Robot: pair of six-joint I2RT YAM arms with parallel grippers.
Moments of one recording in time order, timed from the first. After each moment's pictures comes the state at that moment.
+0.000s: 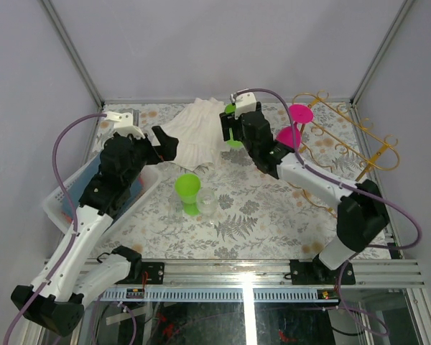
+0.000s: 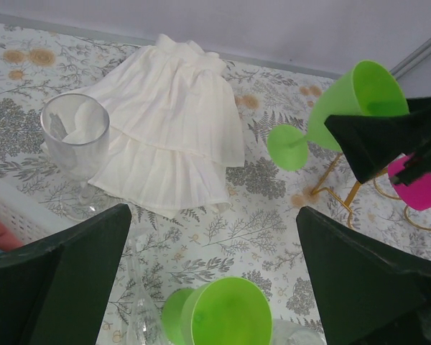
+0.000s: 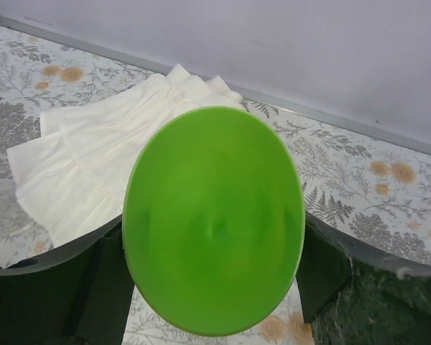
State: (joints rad) left arm -0.36 0.90 0.98 -0.30 -0.09 -0.41; right arm 0.68 1.65 1.28 0.14 0.37 0.02
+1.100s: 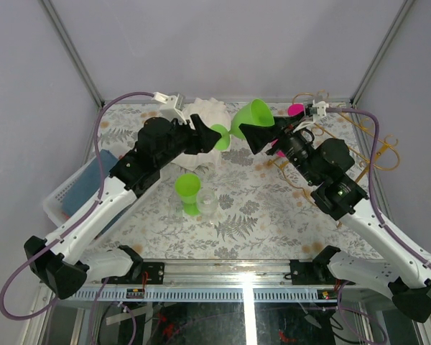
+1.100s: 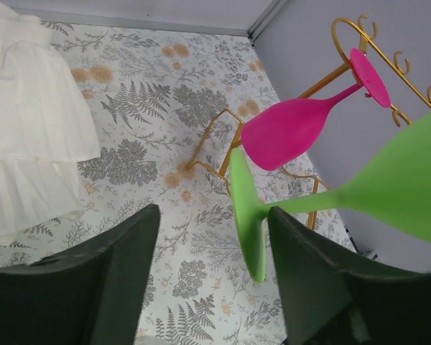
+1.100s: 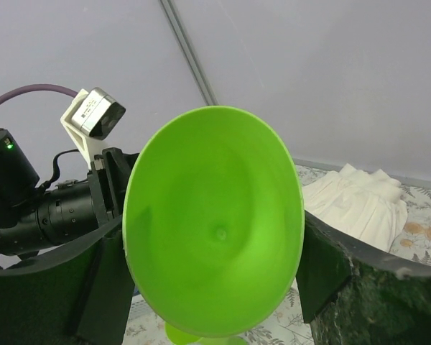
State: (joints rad) left arm -0.61 1.18 1.20 -0.22 0.02 -0.57; right arm 0.71 0.98 1.05 0.16 0.02 0.40
